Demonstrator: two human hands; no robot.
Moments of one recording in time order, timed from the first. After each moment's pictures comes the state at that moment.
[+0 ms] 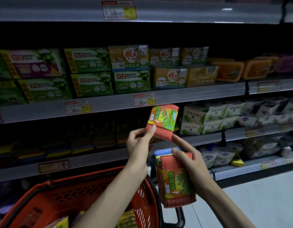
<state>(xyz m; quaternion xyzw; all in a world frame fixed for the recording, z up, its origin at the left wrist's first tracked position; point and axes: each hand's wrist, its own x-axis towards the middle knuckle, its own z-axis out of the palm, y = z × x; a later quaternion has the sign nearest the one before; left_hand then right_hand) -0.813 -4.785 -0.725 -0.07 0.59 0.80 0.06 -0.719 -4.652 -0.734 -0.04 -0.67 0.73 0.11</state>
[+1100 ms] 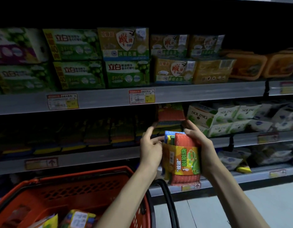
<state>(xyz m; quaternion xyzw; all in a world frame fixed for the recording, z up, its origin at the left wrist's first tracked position) -0.841 -4.730 -0.755 -0.03 0.67 0.74 0.09 -0.797 -4.591 -0.734 -0.08 -0.59 0.80 0.06</state>
